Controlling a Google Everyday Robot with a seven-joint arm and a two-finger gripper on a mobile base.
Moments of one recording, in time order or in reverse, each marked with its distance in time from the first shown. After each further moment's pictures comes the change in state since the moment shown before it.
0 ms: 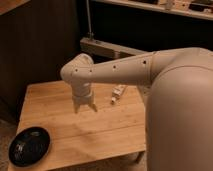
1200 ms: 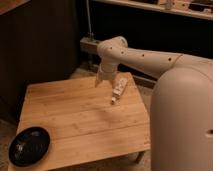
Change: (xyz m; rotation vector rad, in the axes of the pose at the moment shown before) arm -0.153 -0.115 -0.015 -0.126 -0.145 0.101
